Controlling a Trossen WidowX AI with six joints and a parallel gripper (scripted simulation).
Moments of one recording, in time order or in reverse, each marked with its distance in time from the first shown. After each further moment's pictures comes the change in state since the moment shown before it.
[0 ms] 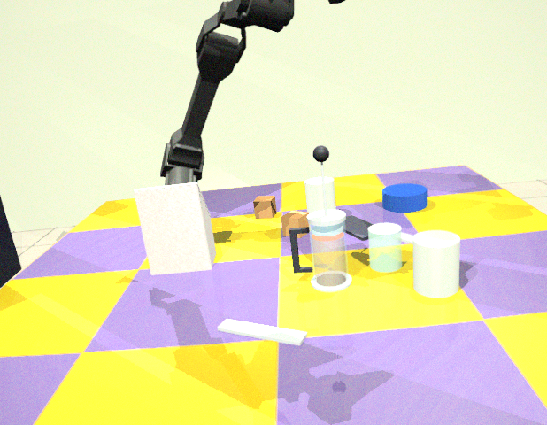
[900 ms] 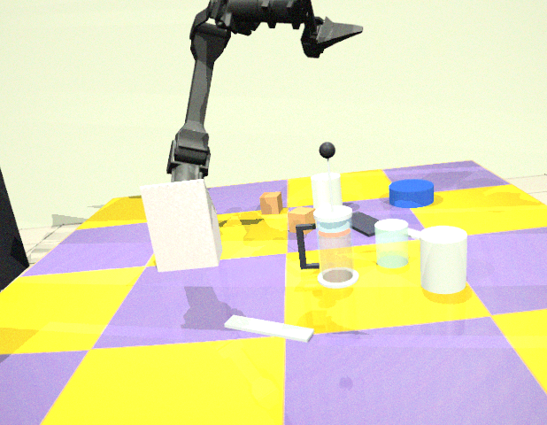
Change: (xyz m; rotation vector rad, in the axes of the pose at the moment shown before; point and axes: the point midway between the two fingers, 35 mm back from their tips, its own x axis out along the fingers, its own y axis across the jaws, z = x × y) arm -0.077 0.013 0.102 1.662 0.626 0.410
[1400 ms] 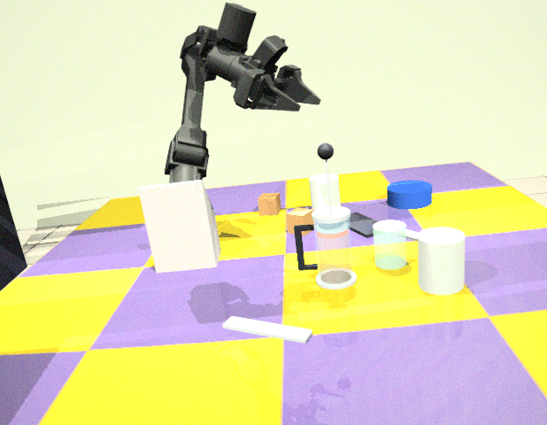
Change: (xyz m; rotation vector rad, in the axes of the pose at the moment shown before) arm -0.074 0.128 -0.084 0.750 0.358 0.033
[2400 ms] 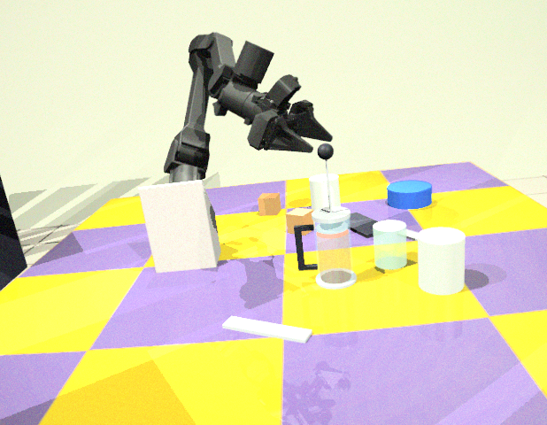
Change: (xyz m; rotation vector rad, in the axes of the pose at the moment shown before) arm 0.048 0.004 -0.052 0.018 0.007 -0.002
